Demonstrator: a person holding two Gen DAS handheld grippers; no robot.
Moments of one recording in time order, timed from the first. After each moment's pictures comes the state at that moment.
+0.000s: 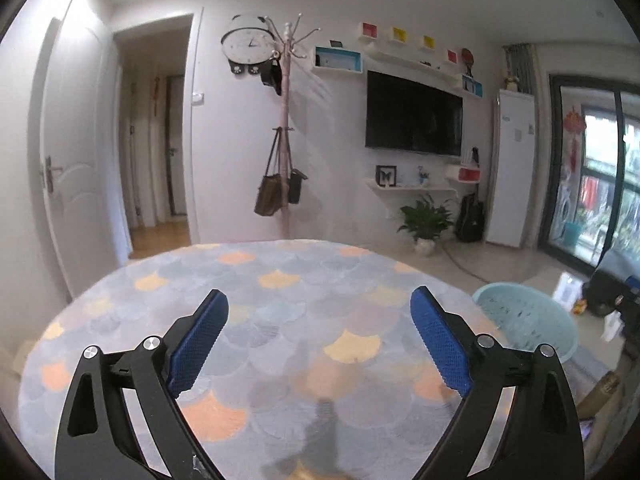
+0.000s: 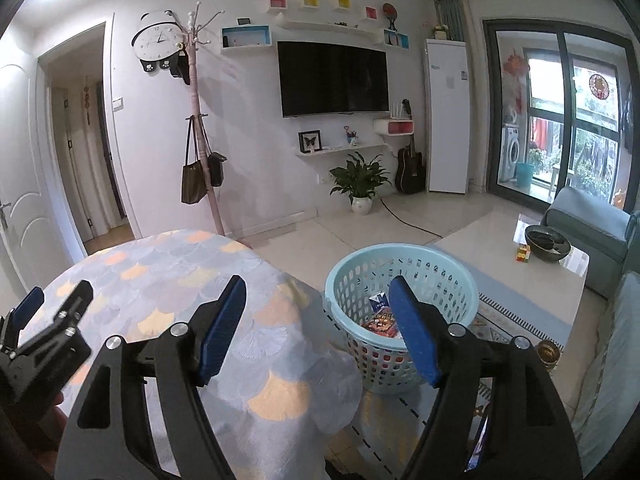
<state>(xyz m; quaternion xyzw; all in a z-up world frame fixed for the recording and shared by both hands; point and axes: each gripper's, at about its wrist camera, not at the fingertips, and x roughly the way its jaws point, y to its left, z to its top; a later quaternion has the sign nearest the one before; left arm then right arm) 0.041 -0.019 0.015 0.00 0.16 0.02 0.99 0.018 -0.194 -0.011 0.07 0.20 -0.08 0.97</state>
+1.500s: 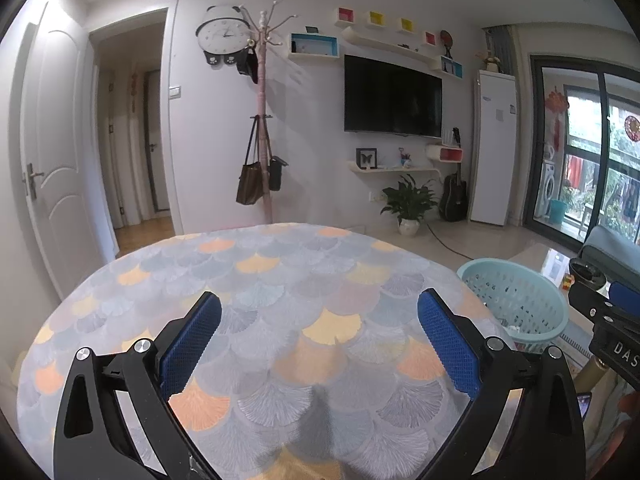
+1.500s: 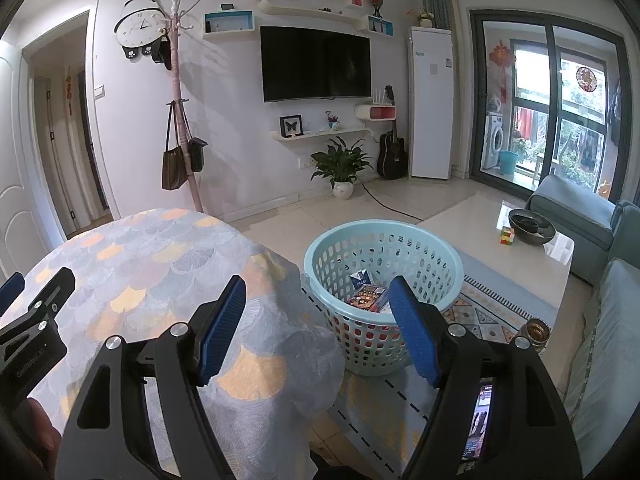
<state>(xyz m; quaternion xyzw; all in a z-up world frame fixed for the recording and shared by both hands) 0.040 -0.024 0.000 0.01 0.18 -0.02 0.98 0.020 -0.199 -0.043 0.07 0.23 -0.11 0.96</state>
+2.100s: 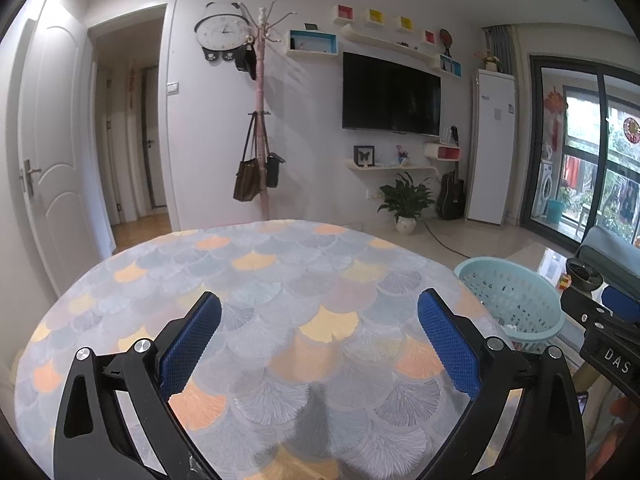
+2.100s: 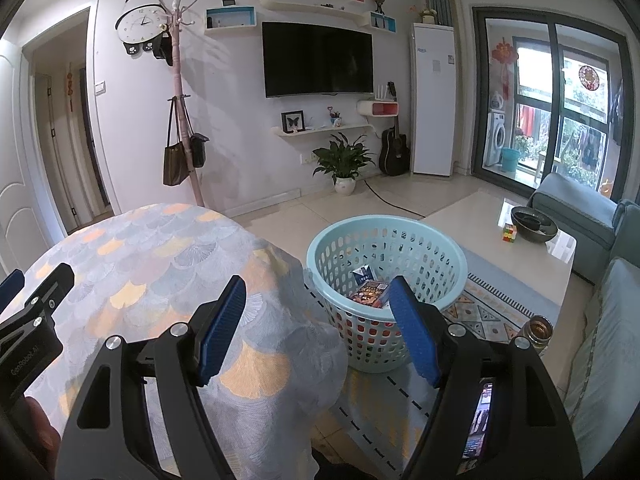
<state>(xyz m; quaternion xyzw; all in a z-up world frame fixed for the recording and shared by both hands) 0.041 -0.026 -0.001 0.01 0.19 -0.02 0.98 0.021 -0.202 -0.045 0.07 0.23 -0.11 0.96</state>
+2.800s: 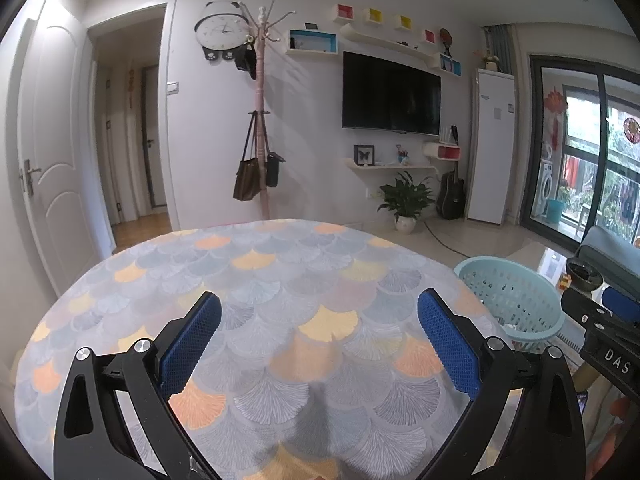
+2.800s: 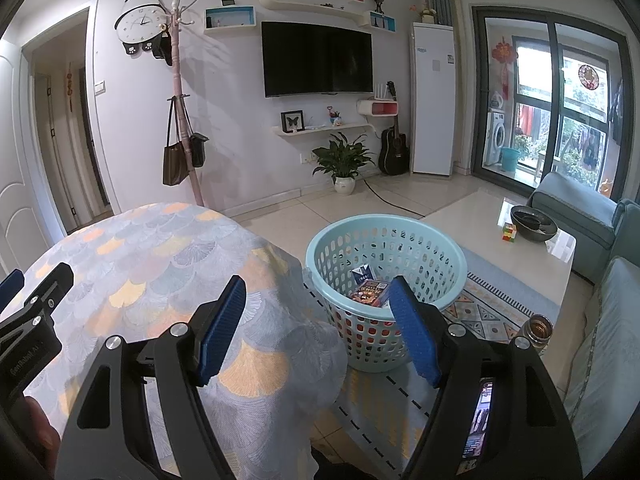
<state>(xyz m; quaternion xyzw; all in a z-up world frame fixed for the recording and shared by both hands) 0.041 -0.027 -0.003 0.01 0.19 -0.02 0.98 0.023 -0.203 -0.046 0.07 0.24 -0.11 0.96</state>
